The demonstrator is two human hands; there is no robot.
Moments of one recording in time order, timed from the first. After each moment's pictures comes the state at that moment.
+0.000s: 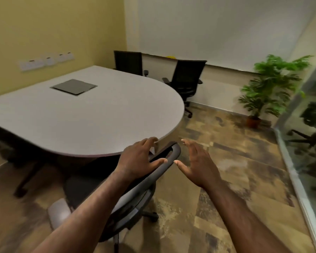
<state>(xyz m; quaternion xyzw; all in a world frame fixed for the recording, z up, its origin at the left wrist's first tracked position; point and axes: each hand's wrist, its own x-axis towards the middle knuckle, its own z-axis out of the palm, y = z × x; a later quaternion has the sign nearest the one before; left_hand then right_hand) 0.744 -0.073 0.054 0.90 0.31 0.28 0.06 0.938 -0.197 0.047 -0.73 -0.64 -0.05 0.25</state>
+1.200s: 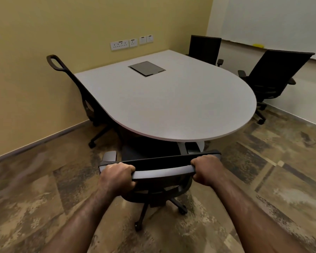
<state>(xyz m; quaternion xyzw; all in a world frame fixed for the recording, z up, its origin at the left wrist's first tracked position) 0.604 -0.106 -0.013 0.80 0.60 -0.02 -0.02 0.910 -0.085 -0.008 -0.59 -0.80 0.00 -0.06</state>
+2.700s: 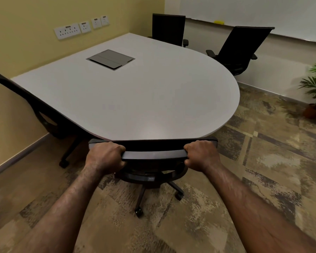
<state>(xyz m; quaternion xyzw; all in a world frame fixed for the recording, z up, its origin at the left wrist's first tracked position) 0.503 0.155 -0.021 0.89 0.46 0.01 -0.06 0.801 0.062 -0.015 -0.69 -0.72 -0.04 -0.04</state>
